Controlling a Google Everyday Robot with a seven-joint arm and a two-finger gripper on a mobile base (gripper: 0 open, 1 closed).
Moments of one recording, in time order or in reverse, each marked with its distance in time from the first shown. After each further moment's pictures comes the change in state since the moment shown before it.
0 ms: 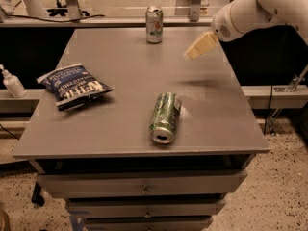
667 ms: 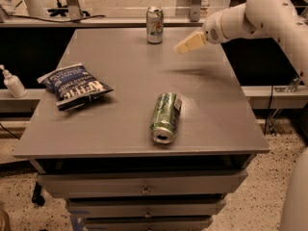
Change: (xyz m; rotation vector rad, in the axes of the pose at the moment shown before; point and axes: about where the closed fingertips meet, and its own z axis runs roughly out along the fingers) arm -0.014 -0.023 0.053 0.006 -0.171 0.108
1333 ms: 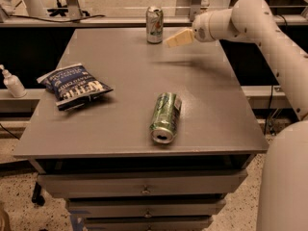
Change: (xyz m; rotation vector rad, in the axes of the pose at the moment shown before) arm -0.020 -0.016 0.048 0.001 -0.131 0.060
